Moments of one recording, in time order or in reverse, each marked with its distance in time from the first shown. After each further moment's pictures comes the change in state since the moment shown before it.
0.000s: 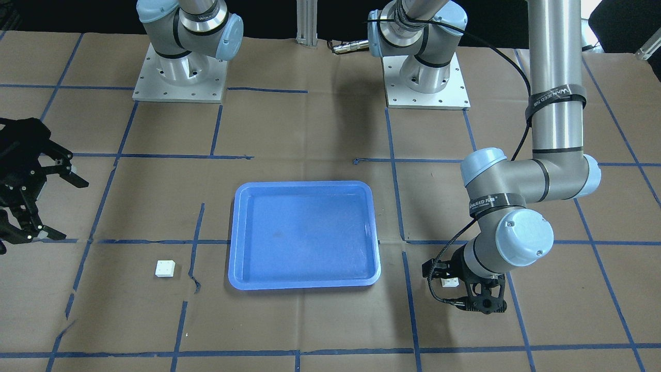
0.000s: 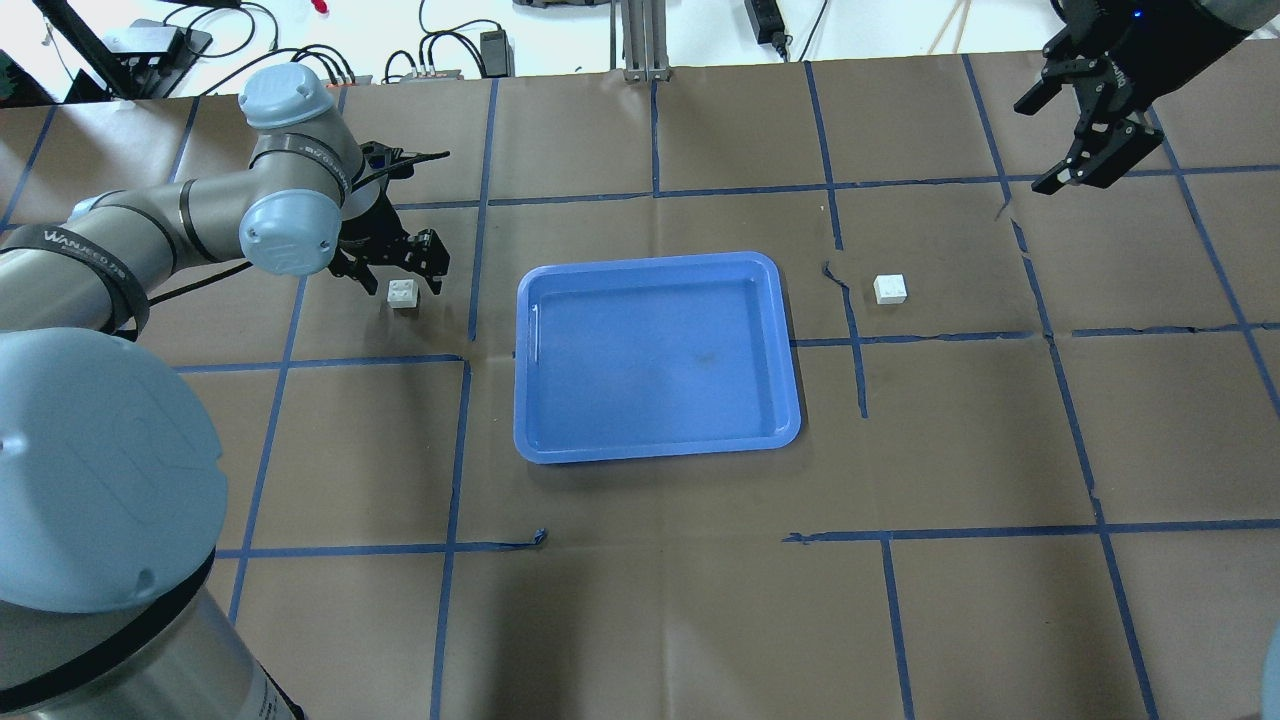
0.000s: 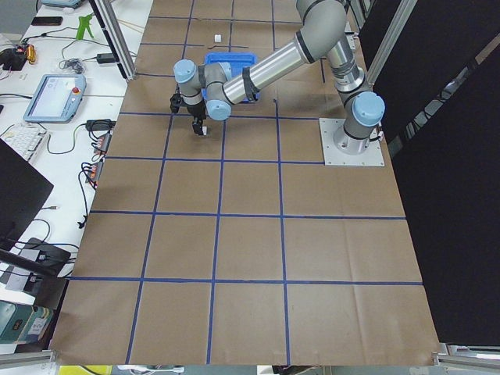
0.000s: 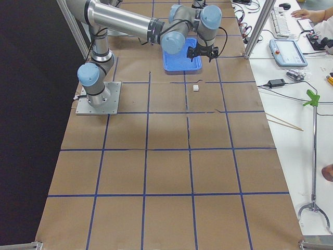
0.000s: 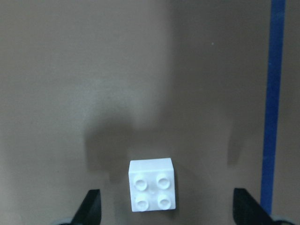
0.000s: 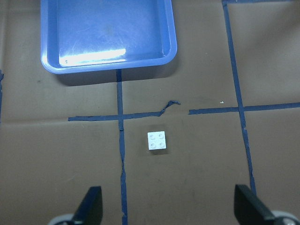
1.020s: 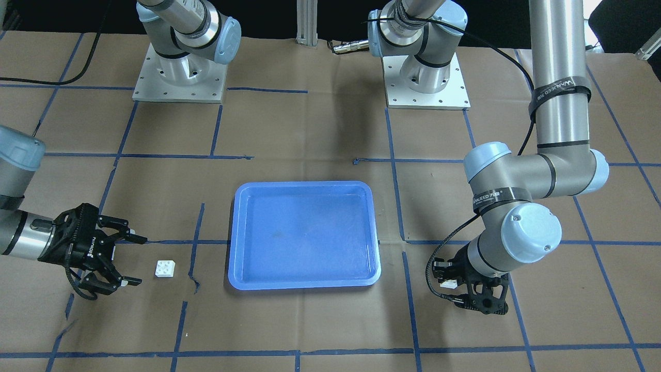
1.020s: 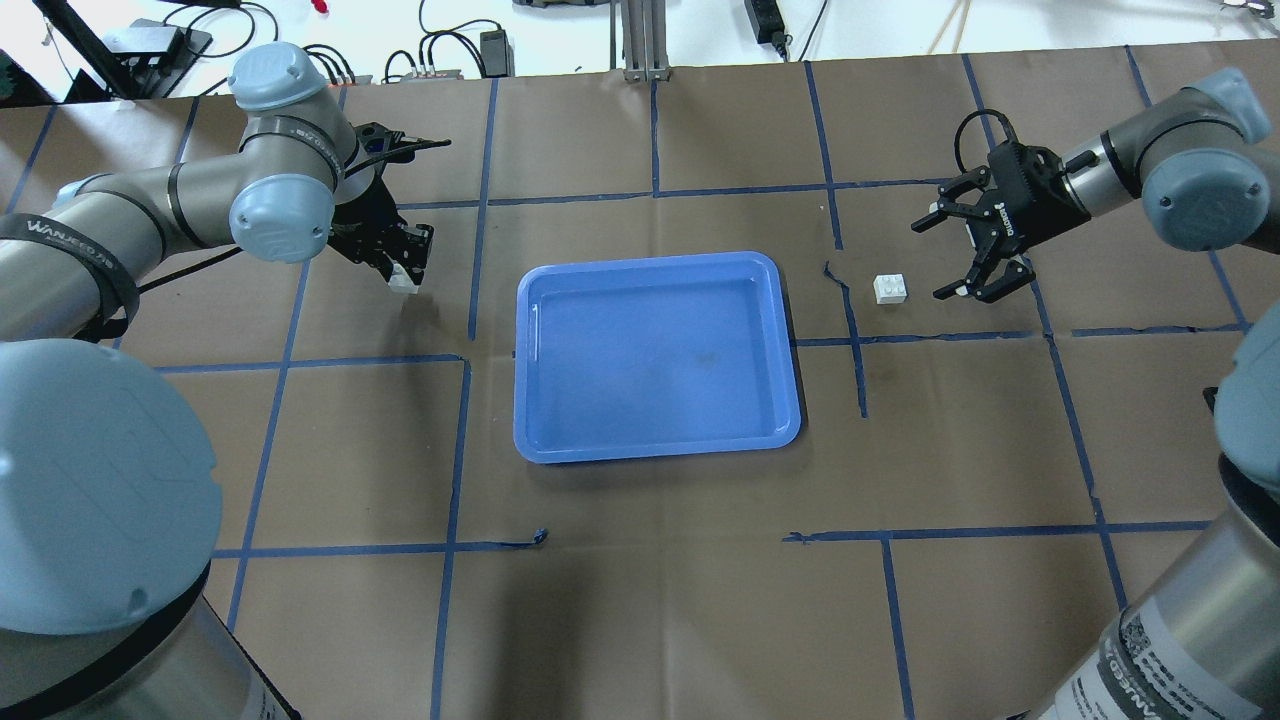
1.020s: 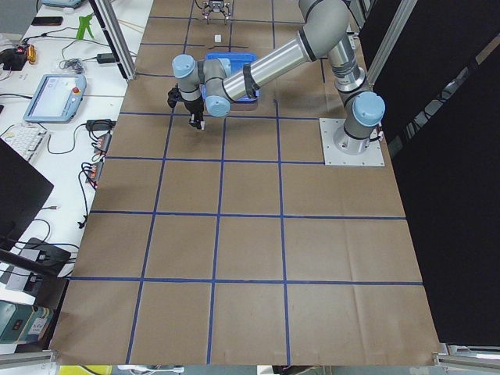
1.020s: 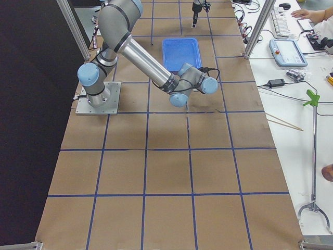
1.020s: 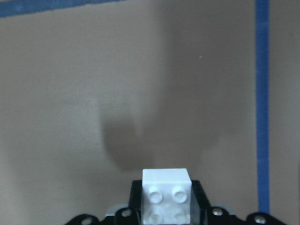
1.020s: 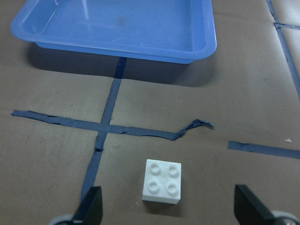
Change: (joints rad) left arm -0.011 0.040 0.025 -0.034 -0.011 0.142; right arm -0.053 0.300 0.196 -0.206 0.269 -0.384
